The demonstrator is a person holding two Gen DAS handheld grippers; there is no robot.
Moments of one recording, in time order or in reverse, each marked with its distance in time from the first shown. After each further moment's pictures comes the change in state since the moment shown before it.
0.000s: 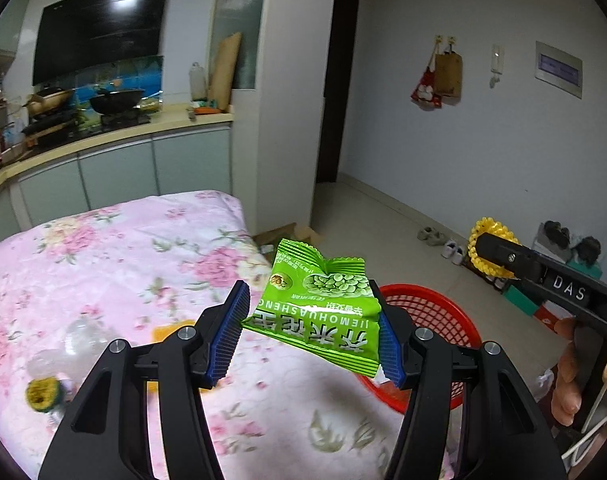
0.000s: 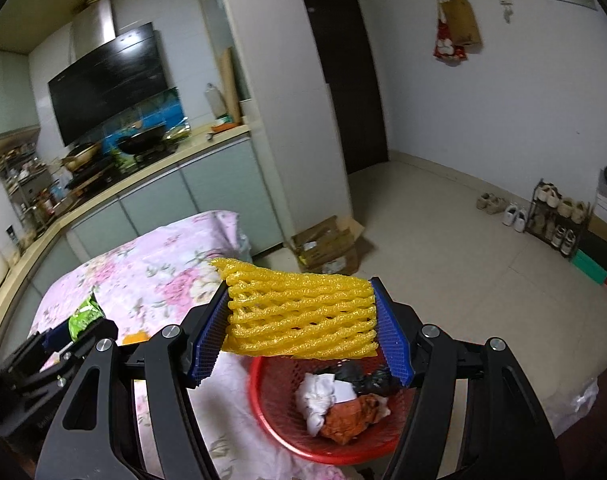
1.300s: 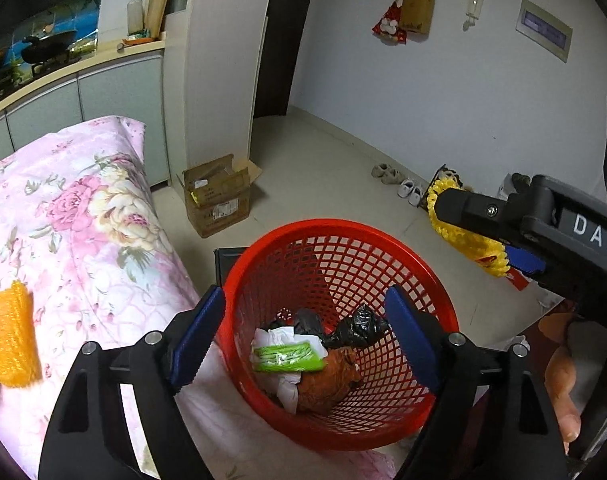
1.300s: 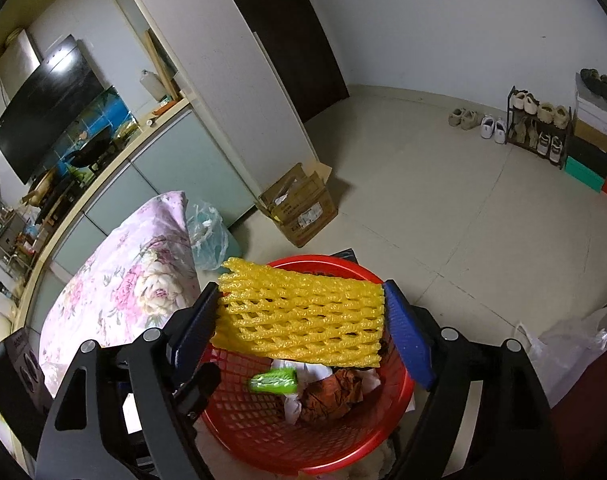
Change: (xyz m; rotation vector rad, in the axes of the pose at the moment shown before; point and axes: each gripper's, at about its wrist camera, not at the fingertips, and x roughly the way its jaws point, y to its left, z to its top) left arm 0.110 -0.071 -0.036 0.001 0.239 -0.168; right arm 0.061 -0.072 -0.015 0.240 0.185 -0.040
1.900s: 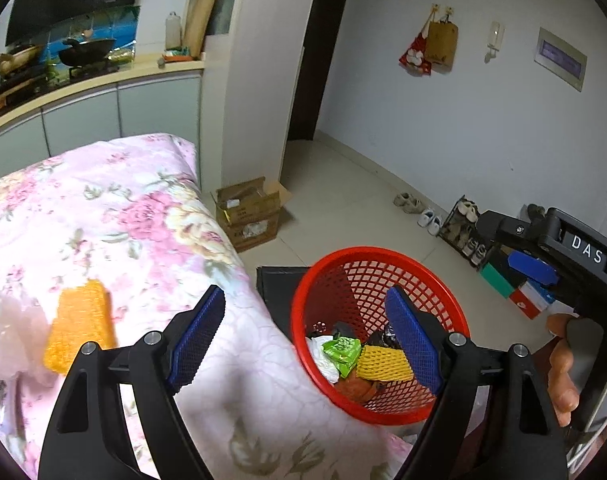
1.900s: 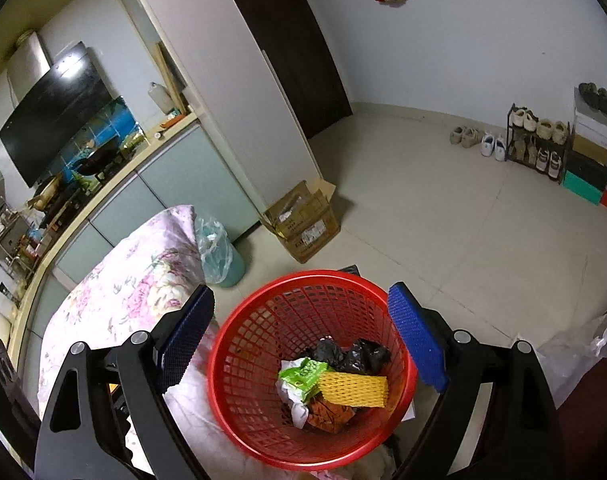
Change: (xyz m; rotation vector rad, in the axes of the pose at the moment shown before) left arm -0.060 0.037 0.001 -0.061 -0.094 0.074; right arm -0.024 0.012 0.004 -0.022 -0.067 0.009
